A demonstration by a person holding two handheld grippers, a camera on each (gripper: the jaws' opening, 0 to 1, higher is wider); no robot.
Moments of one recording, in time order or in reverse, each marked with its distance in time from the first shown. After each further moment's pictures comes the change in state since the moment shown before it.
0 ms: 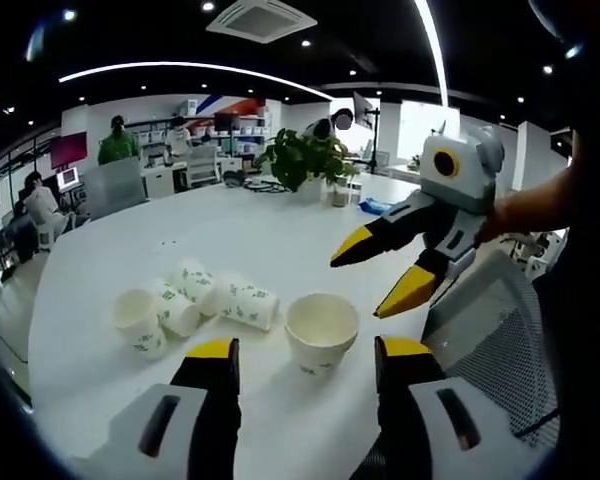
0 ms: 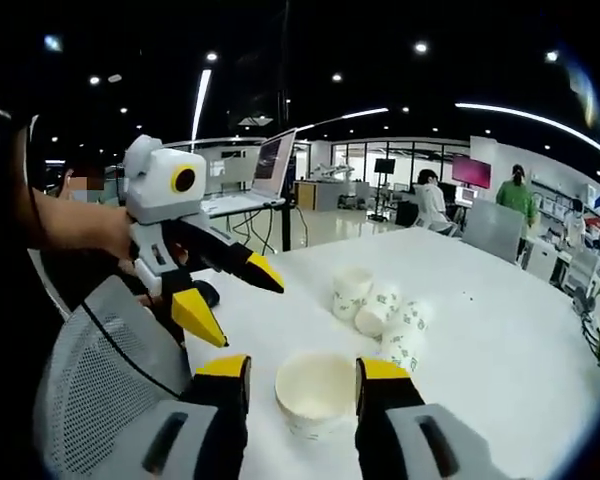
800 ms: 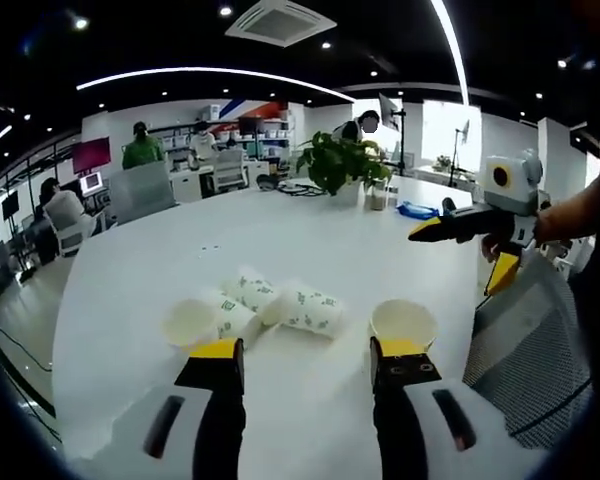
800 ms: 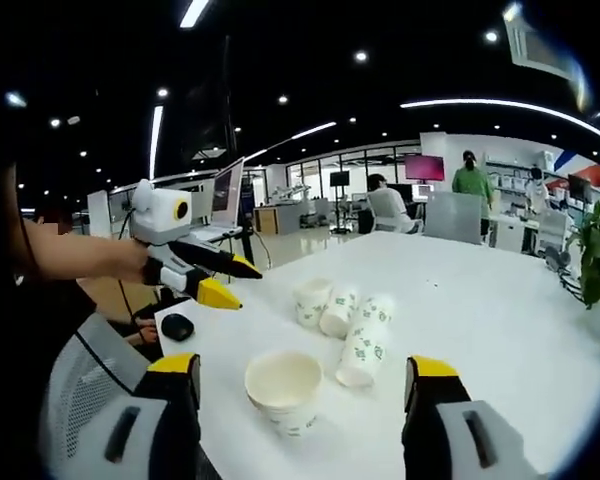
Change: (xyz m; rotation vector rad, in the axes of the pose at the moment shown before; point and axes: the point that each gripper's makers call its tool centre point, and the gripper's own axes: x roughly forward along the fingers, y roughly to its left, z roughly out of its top) left arm 0.002 0.082 0.008 0.001 -0.024 0.105; right arm -0.026 -0.031 -0.001 0.170 -0.125 -0.136
